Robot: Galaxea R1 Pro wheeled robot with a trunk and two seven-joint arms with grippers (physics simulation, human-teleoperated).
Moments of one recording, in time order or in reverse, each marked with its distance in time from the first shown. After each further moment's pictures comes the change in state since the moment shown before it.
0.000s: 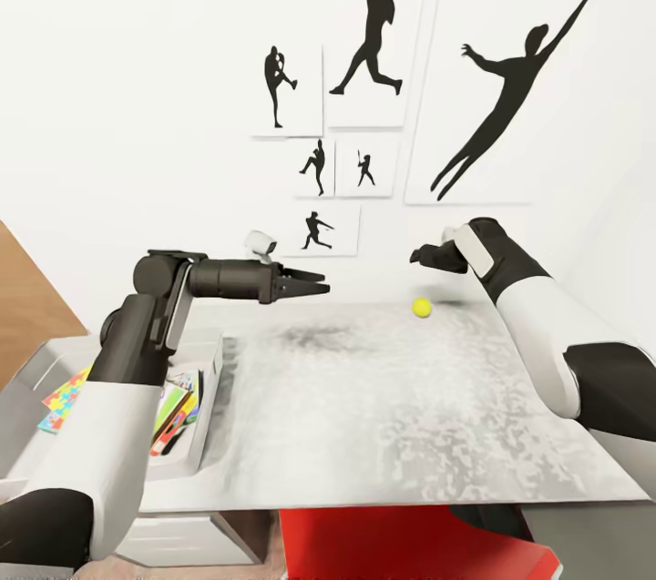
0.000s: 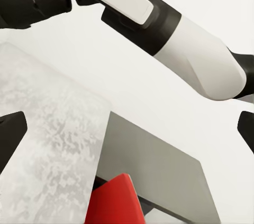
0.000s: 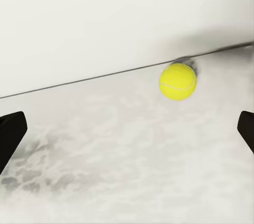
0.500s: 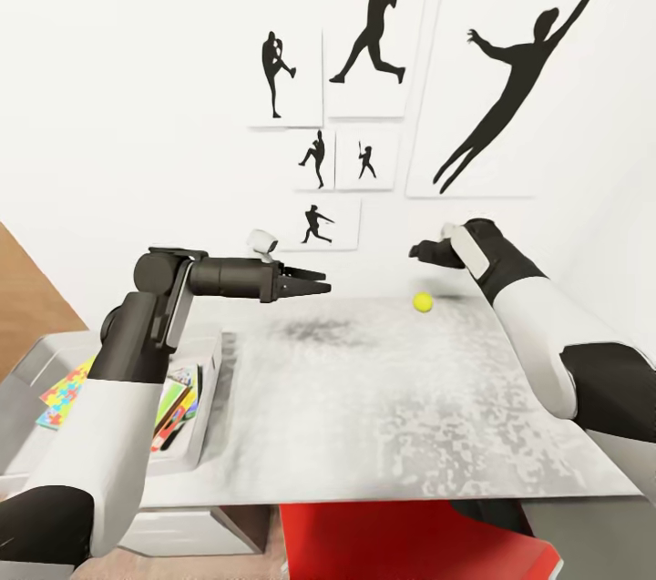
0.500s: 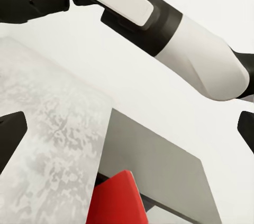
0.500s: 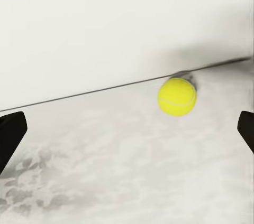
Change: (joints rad) left arm -0.008 0.001 -0.006 0.000 -0.006 0.000 0.001; right arm 0.001 0.012 0.001 0.005 0.029 -0.087 0.000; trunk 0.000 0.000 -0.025
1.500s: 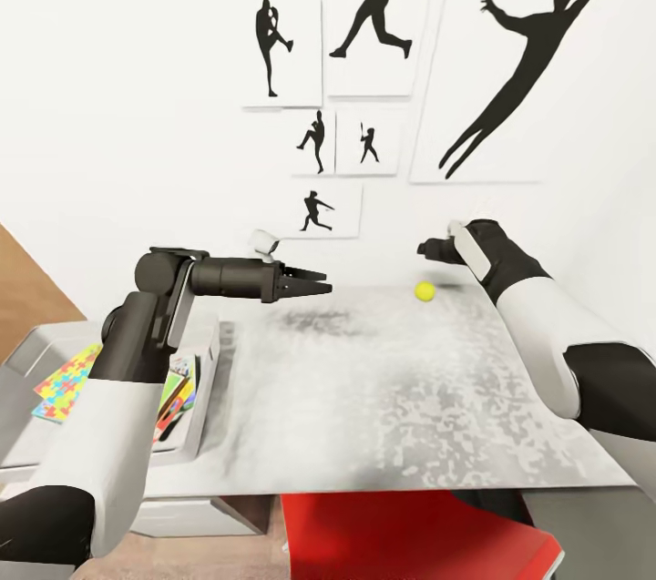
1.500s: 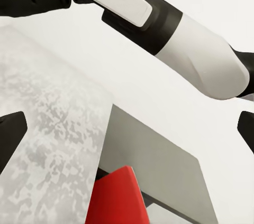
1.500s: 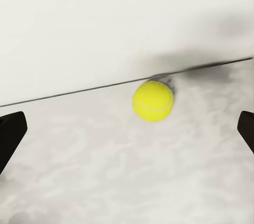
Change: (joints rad) left arm 0.000 -0.003 -0.002 0.000 -0.004 0.000 0.002; right arm 0.000 -0.012 -0.005 0.004 0.085 -0.053 0.009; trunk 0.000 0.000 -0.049
